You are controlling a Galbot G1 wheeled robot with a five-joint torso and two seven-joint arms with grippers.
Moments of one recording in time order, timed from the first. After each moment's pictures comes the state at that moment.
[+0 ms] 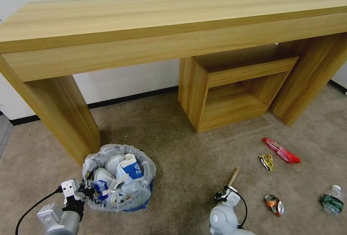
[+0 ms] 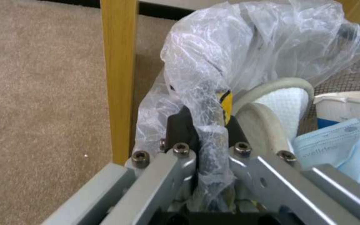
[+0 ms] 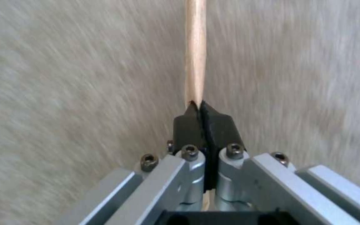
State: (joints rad) left arm 1.77 -1.40 -0.79 -2.10 -0.51 0.23 -0.03; right arm -1.20 1.17 -0.04 1.47 1.02 0.12 0.83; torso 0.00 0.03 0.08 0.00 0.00
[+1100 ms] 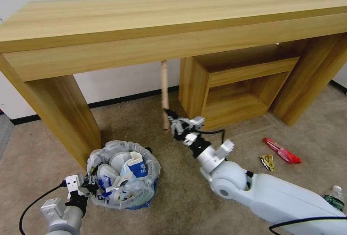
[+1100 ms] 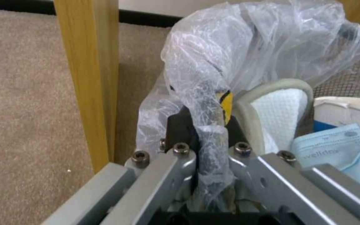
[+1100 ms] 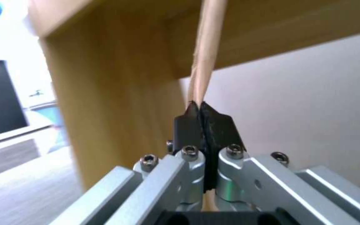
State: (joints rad) left arm 1.76 -1.36 -0.76 -2.14 -0.51 0.25 -0.03; right arm -0.48 0.82 -0.72 1.94 0.92 0.47 0.20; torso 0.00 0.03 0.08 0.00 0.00
